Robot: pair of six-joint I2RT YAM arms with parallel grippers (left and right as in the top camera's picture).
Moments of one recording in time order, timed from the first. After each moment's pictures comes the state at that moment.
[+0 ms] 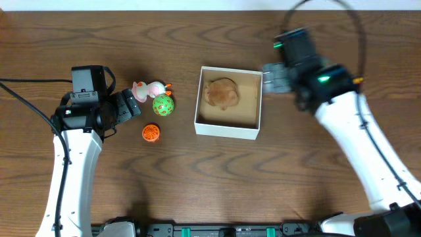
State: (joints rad) left arm 0.08 1.31 1.11 -0.89 -0.06 -0.33; right arm 0.36 1.57 1.50 -0.94 0.35 0.27
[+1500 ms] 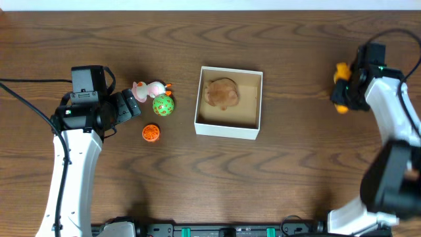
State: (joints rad) left arm 0.08 1.31 1.11 -0.89 -0.06 -0.33; right arm -0.16 1.74 1.31 -0.81 0.07 0.21
